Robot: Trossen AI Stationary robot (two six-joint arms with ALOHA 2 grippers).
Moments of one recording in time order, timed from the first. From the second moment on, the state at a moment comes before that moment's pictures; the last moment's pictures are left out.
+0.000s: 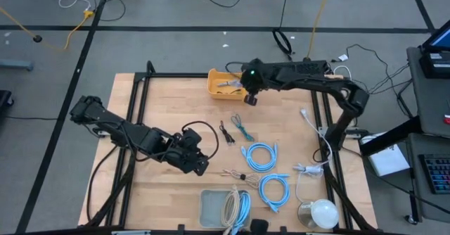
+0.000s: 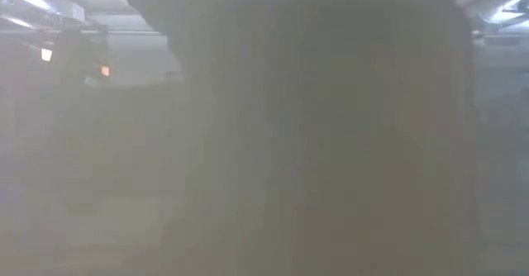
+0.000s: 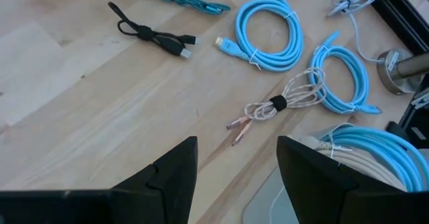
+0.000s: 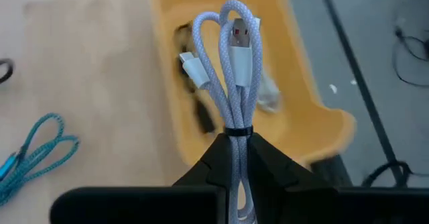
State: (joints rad) left arm -0.43 1.50 1.36 -0.87 -0.39 -1.18; right arm -0.51 1.73 1.28 -0.43 0.05 -0.33
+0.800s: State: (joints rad) left arm -0.46 1.50 1.36 -0.87 -0.42 -1.28; right arm -0.50 1.88 1.47 -0.45 0.05 -0.42
